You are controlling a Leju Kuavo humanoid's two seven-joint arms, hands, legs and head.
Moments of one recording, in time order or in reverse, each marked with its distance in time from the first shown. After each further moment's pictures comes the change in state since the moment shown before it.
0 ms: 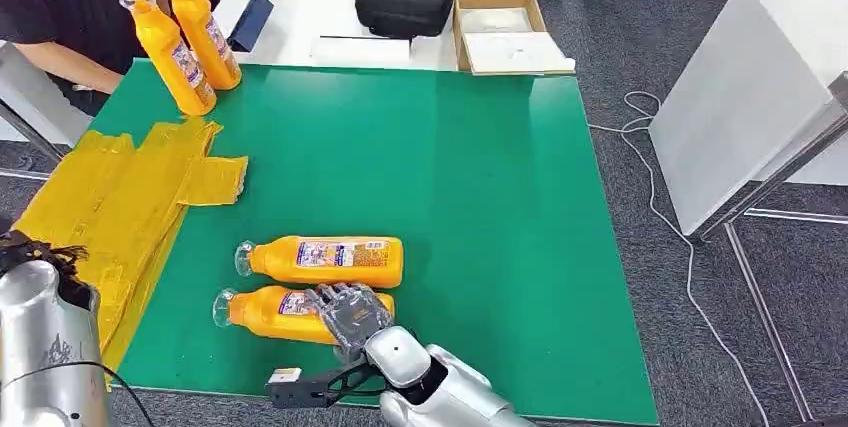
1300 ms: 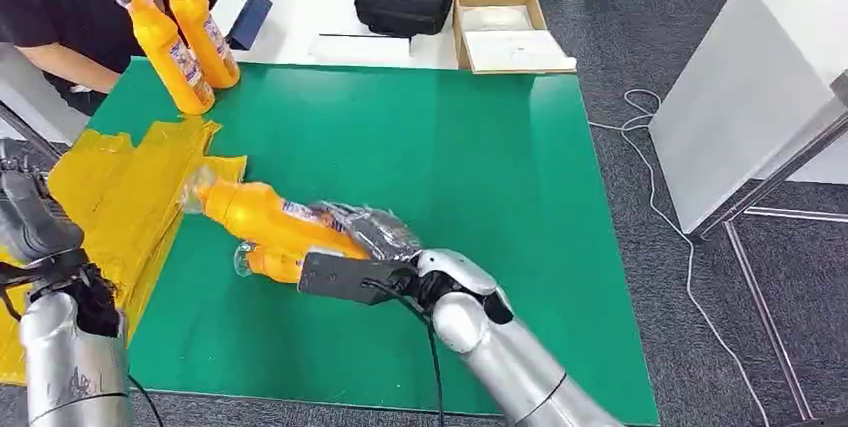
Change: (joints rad) left arm 0.130 -0.122 0.000 -0.139 0.182 -0.571 0.167; right arm -0.011 -0.104 -0.411 -0.572 -0.453 0.307 -0.139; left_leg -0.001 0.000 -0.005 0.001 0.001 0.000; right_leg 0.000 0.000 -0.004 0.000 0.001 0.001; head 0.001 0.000
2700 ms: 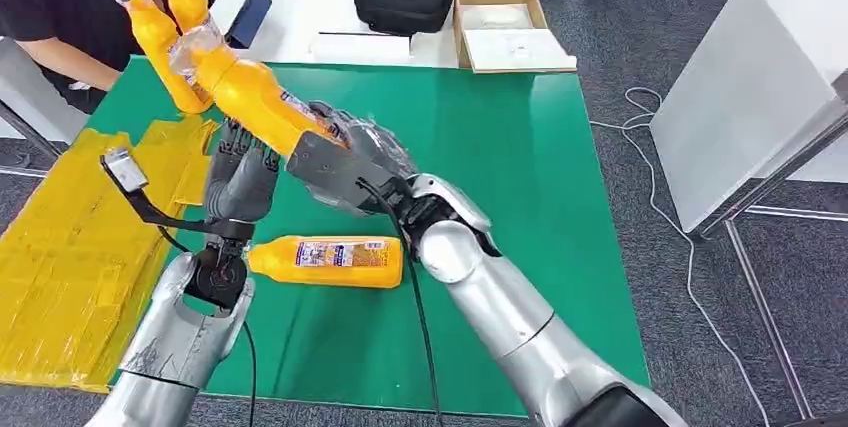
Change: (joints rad) left arm -0.105 0.031 -0.699 0.117 0.769 -0.176 0.213; right arm -0.206 0.109 -0.044 0.133 -0.120 -0.143 0.076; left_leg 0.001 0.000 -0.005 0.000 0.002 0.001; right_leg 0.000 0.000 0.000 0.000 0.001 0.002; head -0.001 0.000
